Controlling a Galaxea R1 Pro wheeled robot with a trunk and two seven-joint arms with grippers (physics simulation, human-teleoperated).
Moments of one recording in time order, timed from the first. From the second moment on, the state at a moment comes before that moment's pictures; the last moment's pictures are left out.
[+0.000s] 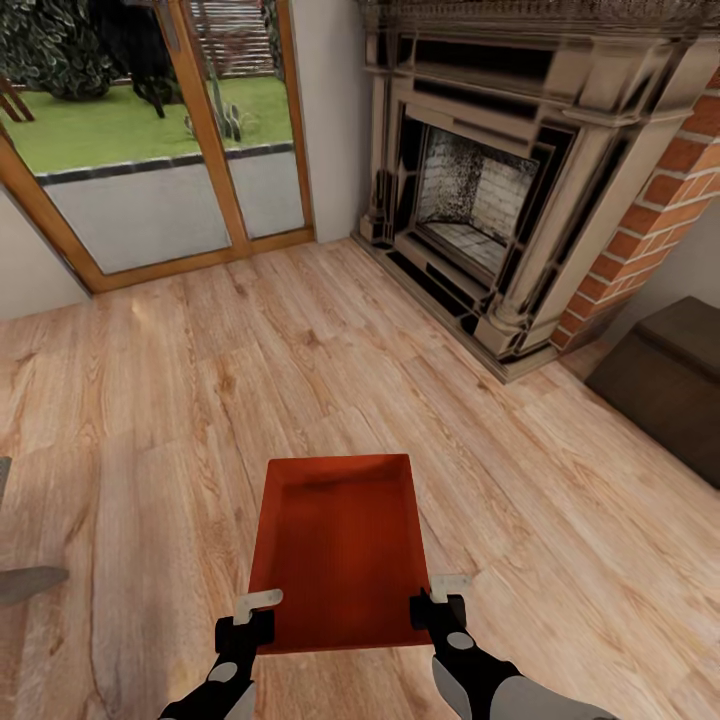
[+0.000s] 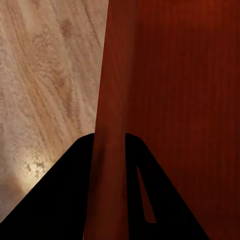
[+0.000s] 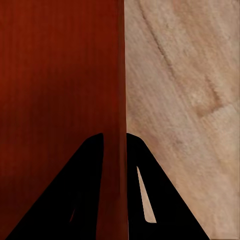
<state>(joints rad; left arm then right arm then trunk) -0.52 -0.09 0.01 -0.20 0.01 -0.35 0.22 -0.63 0.16 0.30 -0.10 -0.20 -0.26 -0.20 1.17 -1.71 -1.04</state>
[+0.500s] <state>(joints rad) -0.52 -0.09 0.01 -0.20 0.01 -0.35 0.22 -0.63 0.16 0.30 -0.10 -0.20 -0.26 -0.20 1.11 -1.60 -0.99</state>
